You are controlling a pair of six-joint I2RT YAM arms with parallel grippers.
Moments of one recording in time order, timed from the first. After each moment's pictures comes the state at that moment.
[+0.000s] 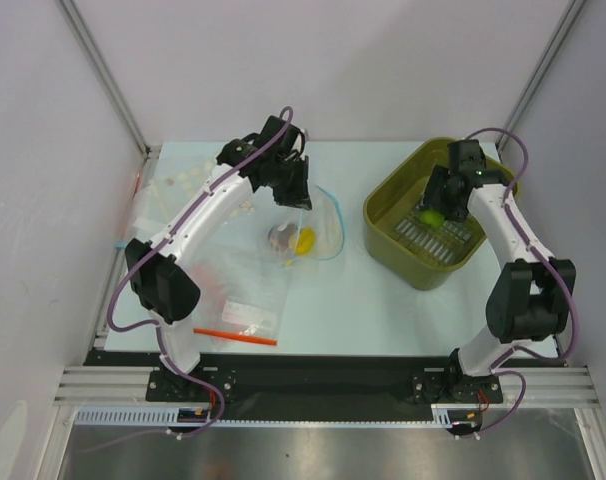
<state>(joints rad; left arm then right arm) -0.57 1.85 1.94 -1.04 0.16 -0.49 0.06 1.65 1.40 -0.76 0.10 0.41</state>
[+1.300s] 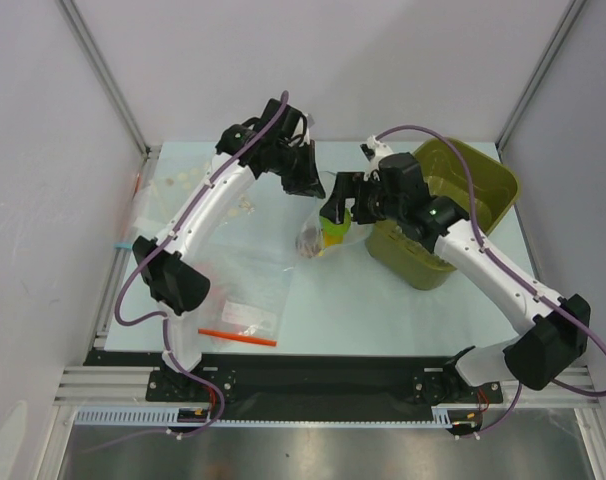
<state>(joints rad) -0.57 1.94 2.18 -1.13 0.29 -0.59 0.59 1.38 1.33 -0.44 -0.19 0.45</state>
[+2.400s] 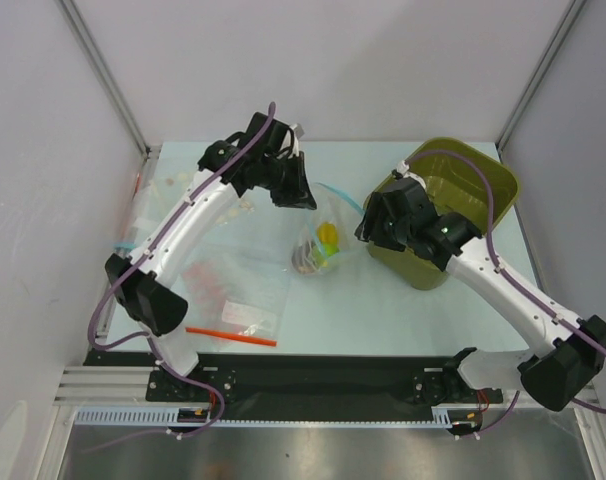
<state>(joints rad) -0.58 1.75 1.95 -1.05 0.28 -0.59 0.64 1.25 1.24 -0.72 0.17 0.76</state>
